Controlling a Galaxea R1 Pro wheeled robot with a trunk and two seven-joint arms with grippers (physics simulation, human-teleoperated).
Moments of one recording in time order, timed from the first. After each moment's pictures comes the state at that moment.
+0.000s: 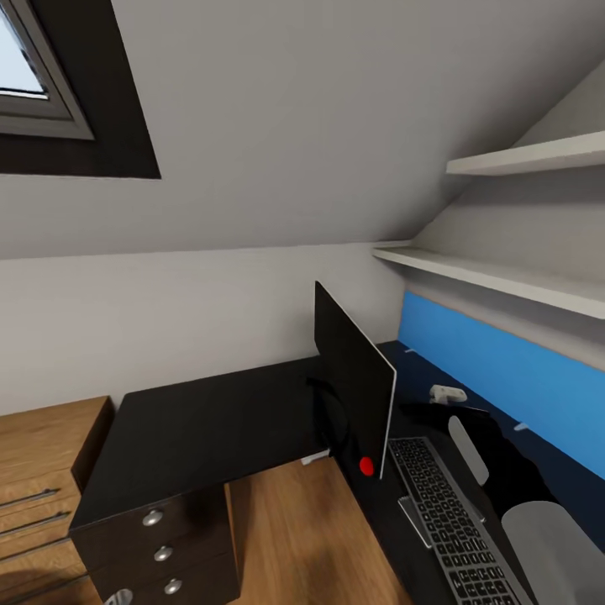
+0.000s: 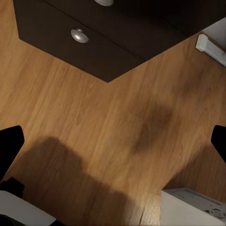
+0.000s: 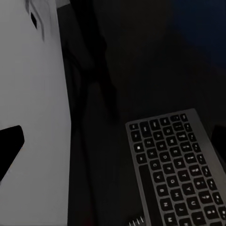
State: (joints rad) left arm 0.07 0.13 0.11 -1.01 0.84 0.31 0.15; right arm -0.68 -0.19 0.05 -0.93 -0.34 0.63 -0.01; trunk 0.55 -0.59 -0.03
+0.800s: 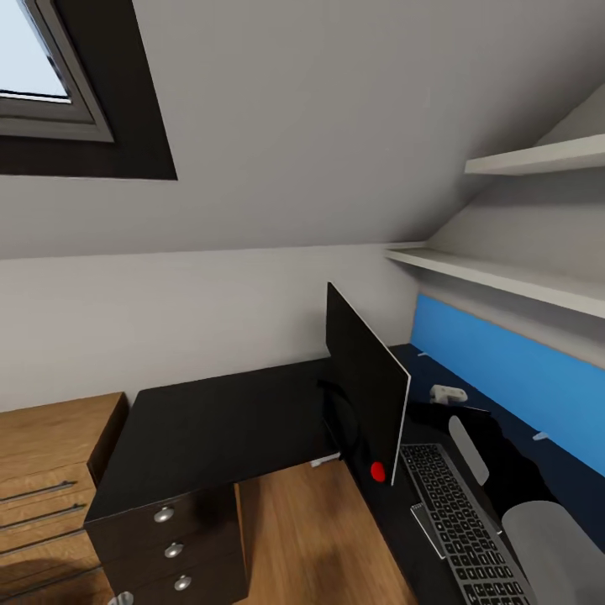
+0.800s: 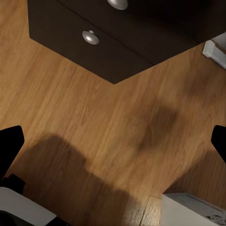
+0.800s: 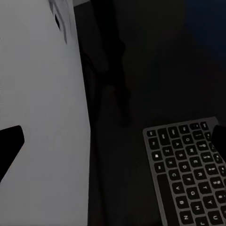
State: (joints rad) left arm 0.07 0.13 0.11 -1.00 0.84 0.31 0.16; right arm -0.68 -0.19 0.05 -0.93 -0.34 0.63 -0.01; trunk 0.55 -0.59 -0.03
